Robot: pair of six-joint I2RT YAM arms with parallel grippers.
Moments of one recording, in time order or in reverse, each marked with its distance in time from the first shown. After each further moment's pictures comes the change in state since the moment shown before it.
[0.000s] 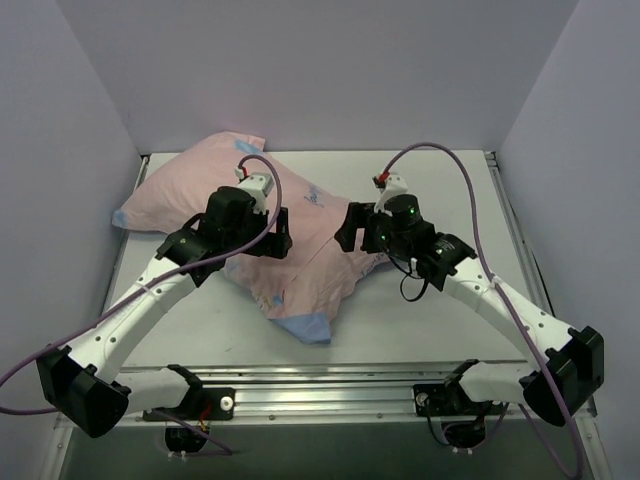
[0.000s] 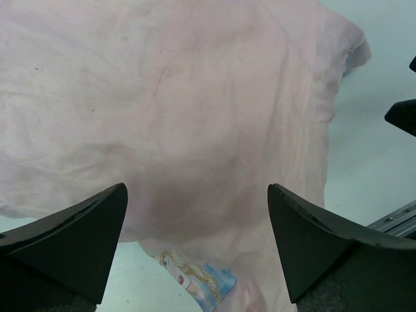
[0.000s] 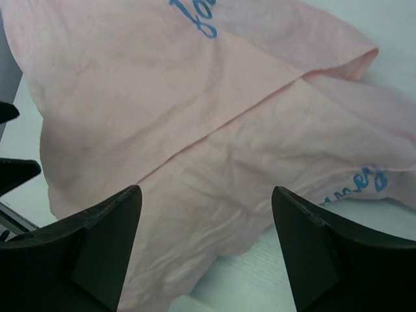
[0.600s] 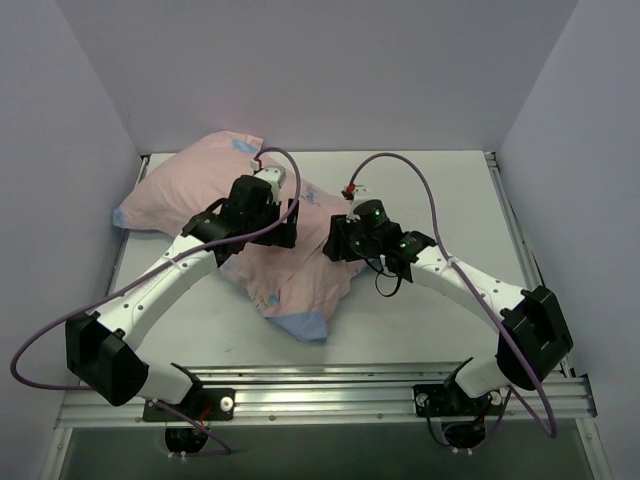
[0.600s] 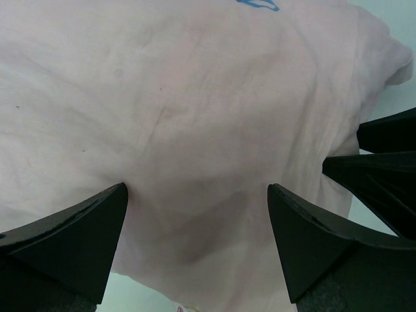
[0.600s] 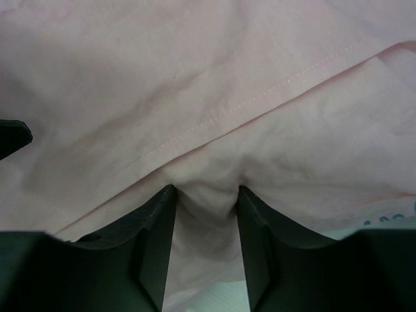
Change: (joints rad) left arm -0.012 0.188 0.105 -0.012 -0.095 0.023; right arm 0.042 0.205 -0.039 0.112 -0.080 -0.005
